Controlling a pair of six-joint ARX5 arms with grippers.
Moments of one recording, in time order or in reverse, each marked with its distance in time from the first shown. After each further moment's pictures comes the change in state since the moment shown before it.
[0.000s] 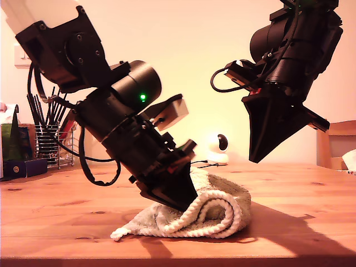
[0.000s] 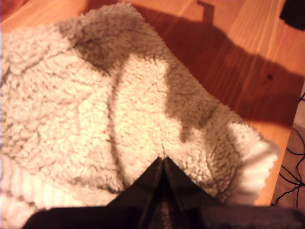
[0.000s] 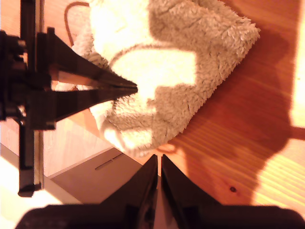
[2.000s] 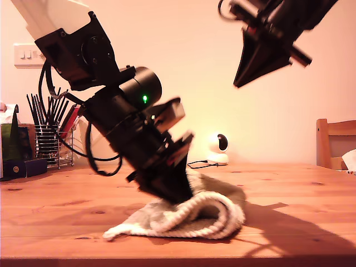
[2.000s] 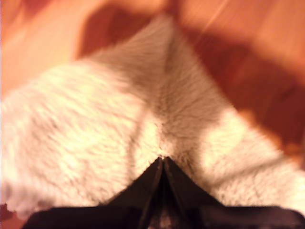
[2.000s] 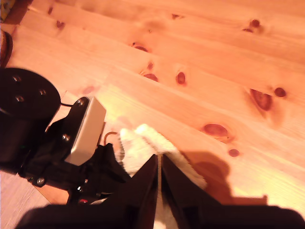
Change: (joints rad) left arm 0.054 0.063 0.141 -0.190 -0.002 -0.014; right arm -0.043 -0.238 0.000 0.359 0.082 -0.026
